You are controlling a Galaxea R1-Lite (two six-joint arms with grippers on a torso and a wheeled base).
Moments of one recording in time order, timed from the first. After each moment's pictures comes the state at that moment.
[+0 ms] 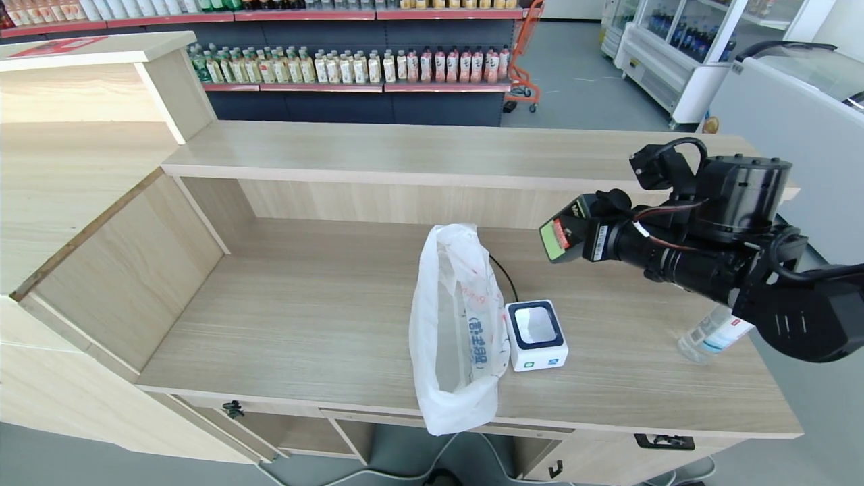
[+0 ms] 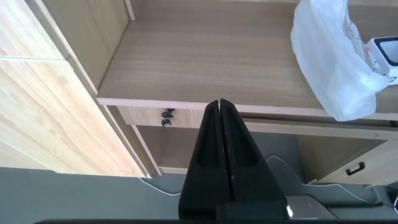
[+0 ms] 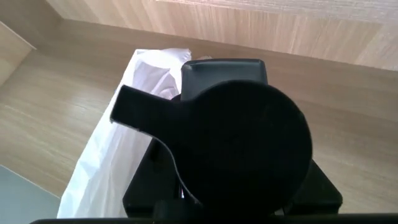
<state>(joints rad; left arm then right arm) 0.00 0.00 0.00 0.00 -0.03 0.01 0.35 1.77 -0.94 -0.75 0.01 0.04</state>
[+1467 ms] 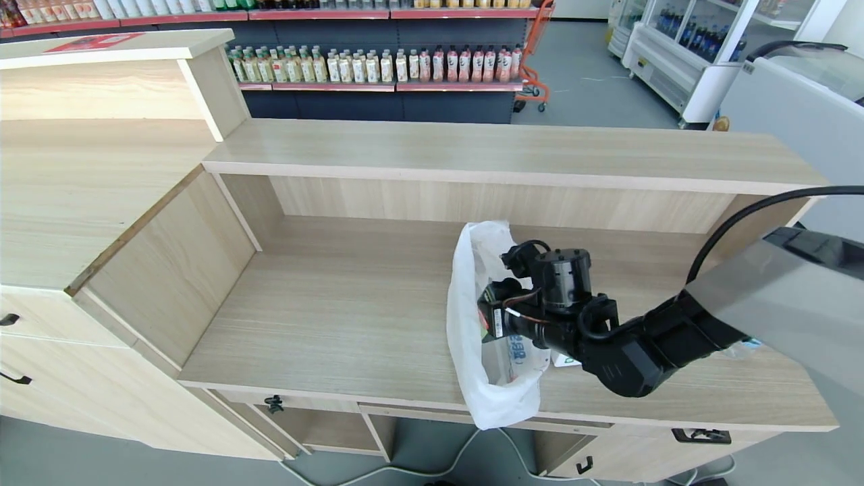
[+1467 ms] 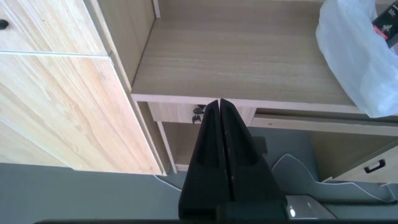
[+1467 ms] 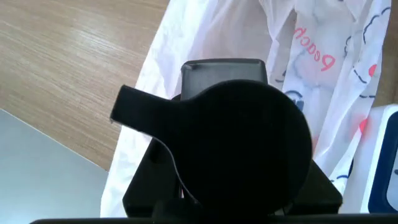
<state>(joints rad) 0.00 0.00 0.00 0.00 -0.03 0.01 0.55 2.17 -1.05 -0.75 -0.09 0.09</state>
